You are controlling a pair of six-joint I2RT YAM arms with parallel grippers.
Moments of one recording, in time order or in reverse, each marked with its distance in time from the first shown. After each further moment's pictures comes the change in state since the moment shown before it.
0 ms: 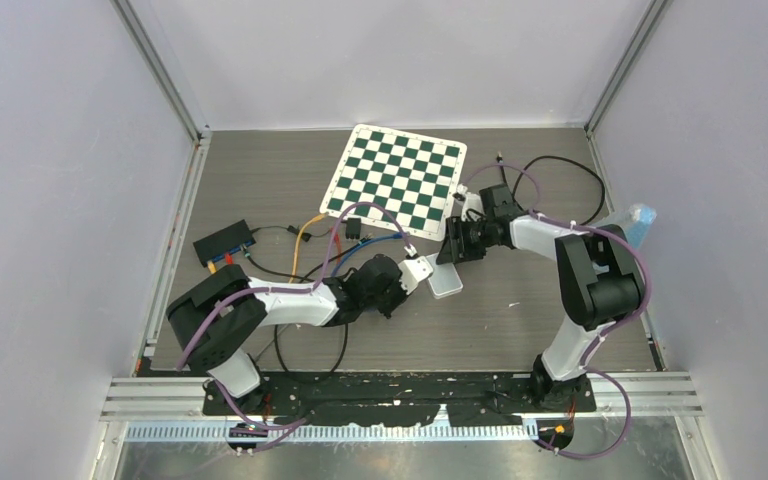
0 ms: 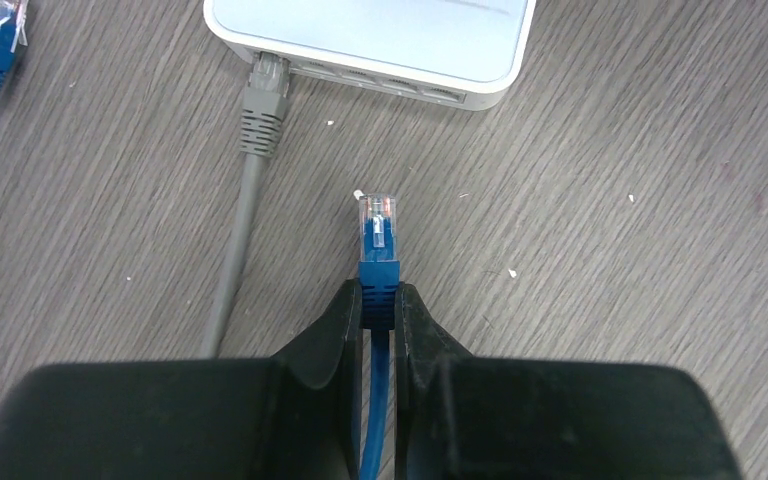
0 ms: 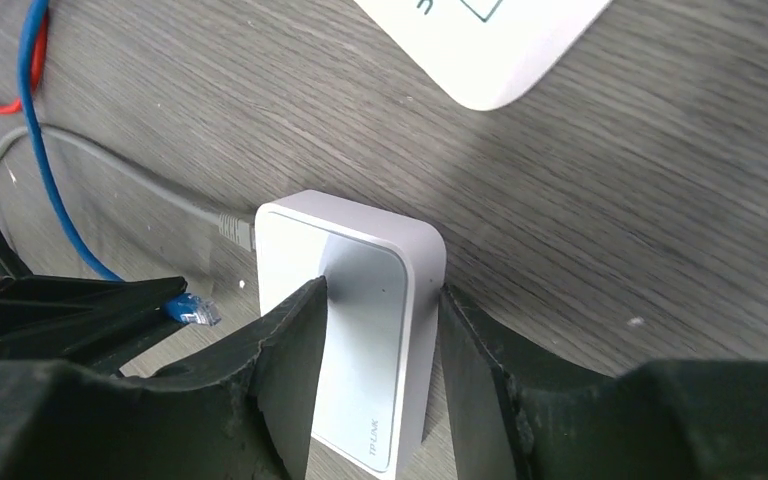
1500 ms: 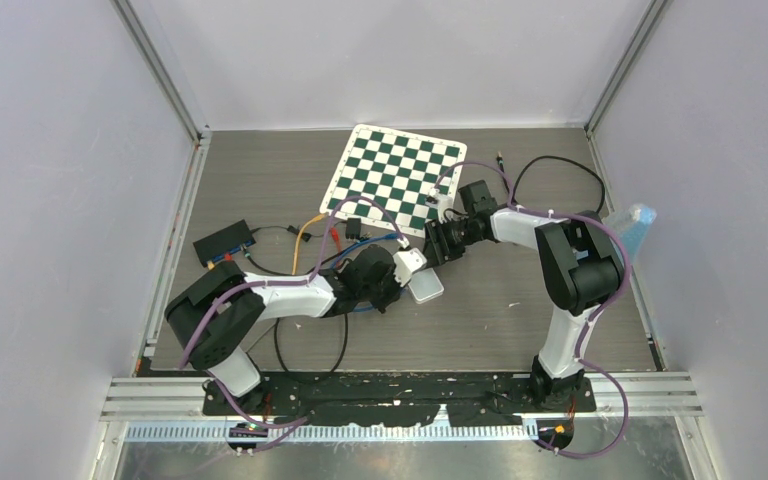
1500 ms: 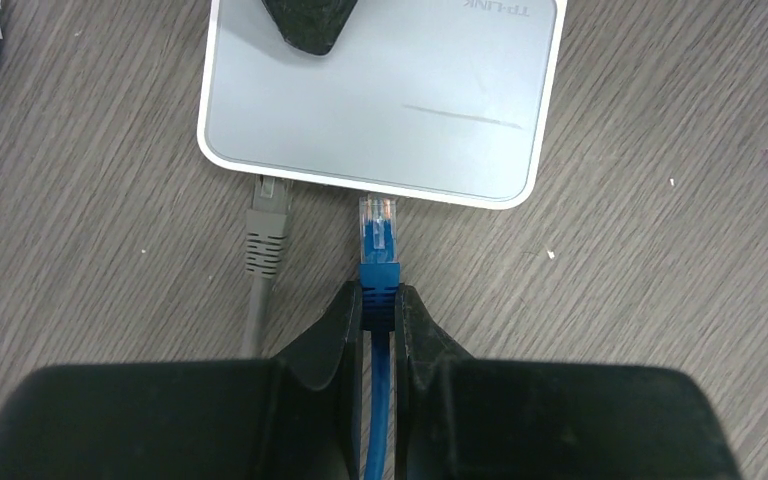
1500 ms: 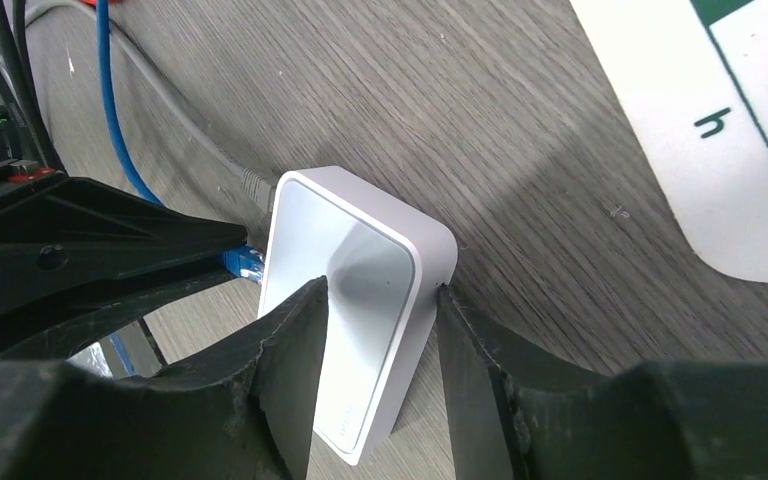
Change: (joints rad) left arm 0.069 0.003 0.028 -0.086 0.076 -0.026; right arm 0.090 0.133 0.123 -0.043 -0.199 -0.190
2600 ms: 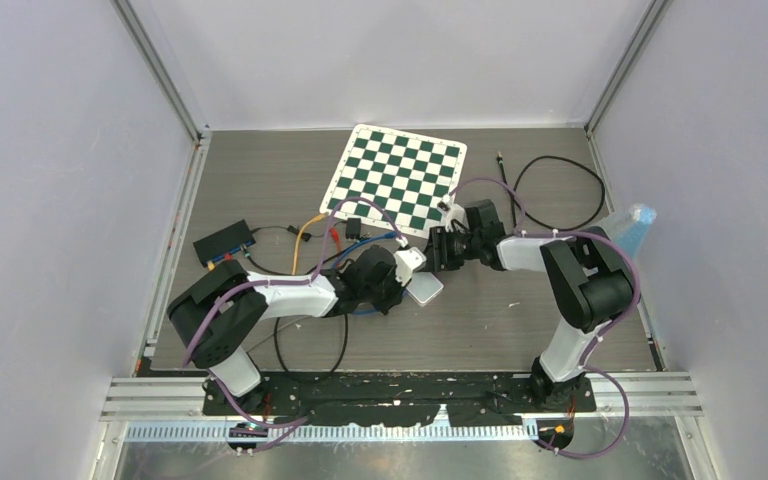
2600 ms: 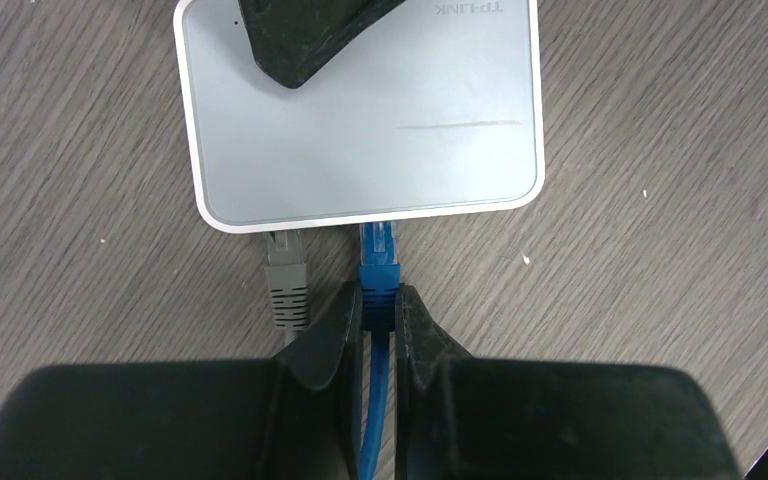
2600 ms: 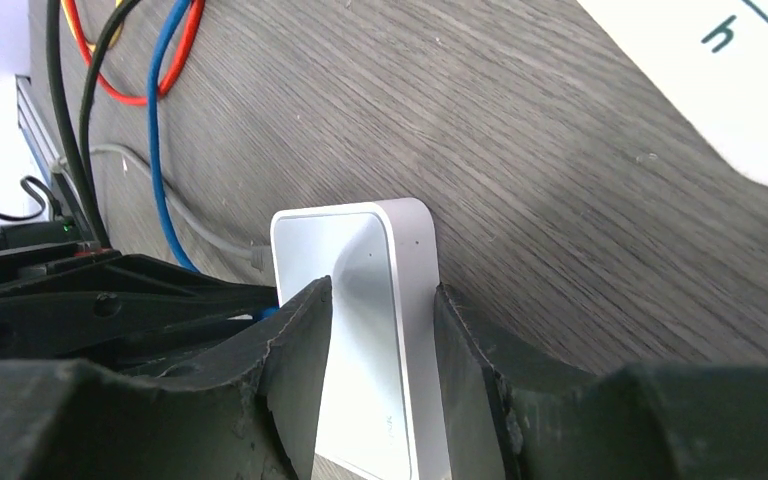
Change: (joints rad) left arm 0.000 0.014 0.008 -0.006 0.014 -0.079; right arm 0.034 -0.112 -0.263 0.403 0.064 0.340
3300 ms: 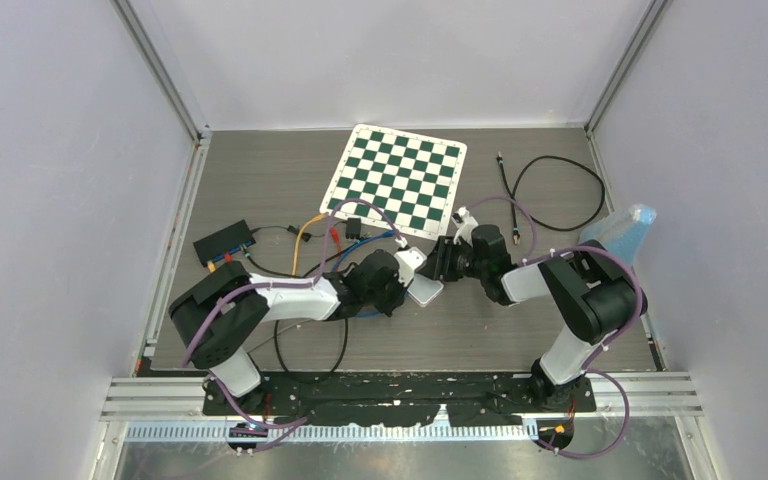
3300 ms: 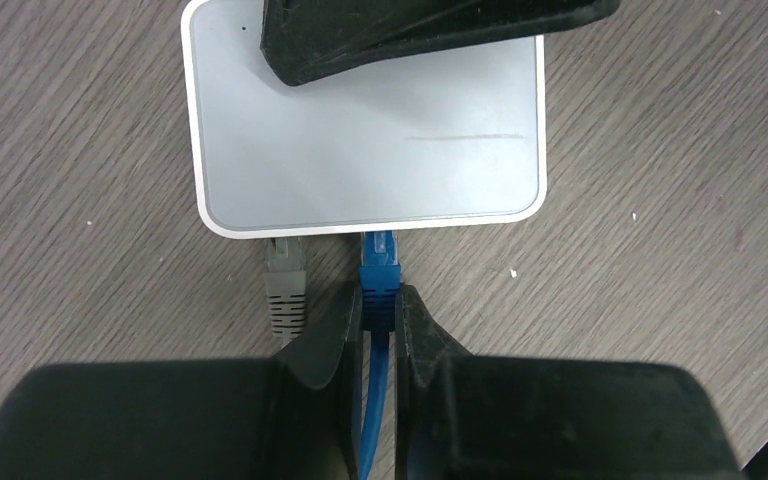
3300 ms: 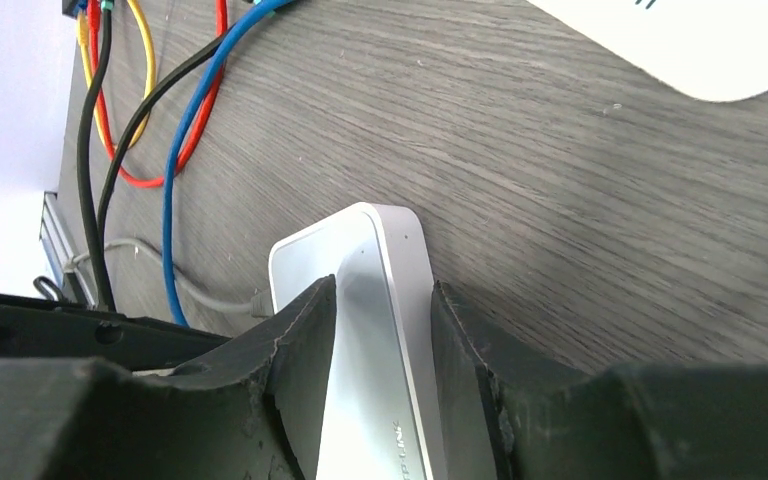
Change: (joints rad) left arm -0.026 0.005 -0.002 0.015 -0.063 -0.093; right arm 0.052 -0.069 -0.299 0.515 0.180 0.264
